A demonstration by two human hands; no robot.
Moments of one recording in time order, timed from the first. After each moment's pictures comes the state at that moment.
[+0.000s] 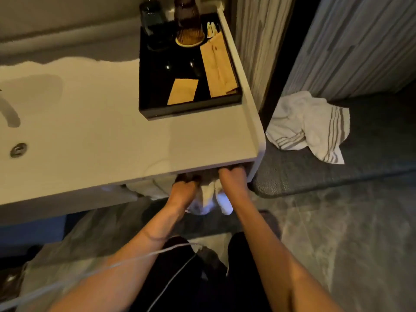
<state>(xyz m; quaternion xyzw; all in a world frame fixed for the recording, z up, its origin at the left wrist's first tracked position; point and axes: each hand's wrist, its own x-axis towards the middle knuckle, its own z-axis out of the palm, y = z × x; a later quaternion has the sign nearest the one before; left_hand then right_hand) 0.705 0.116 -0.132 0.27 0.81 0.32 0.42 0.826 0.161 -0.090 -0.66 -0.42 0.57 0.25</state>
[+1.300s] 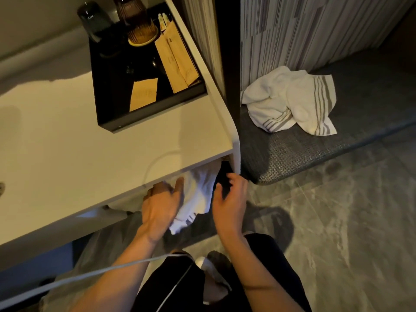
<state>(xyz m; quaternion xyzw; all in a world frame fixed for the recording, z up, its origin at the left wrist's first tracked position) 0.695 0.108 -0.123 0.46 0.86 0.06 0.19 0.844 0.106 -0.162 -0.67 -0.49 0.38 0.41</state>
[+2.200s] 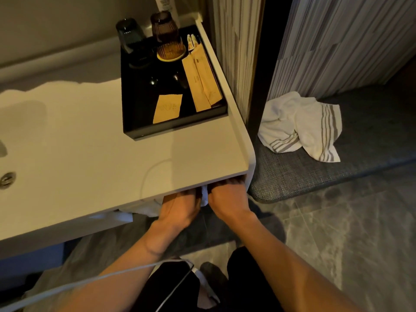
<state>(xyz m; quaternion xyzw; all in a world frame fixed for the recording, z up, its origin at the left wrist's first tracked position) 0.697 0.120 -0.106 0.68 0.72 0.06 0.15 0.836 0.174 -0.127 -0.53 -0.82 0.20 0.11</state>
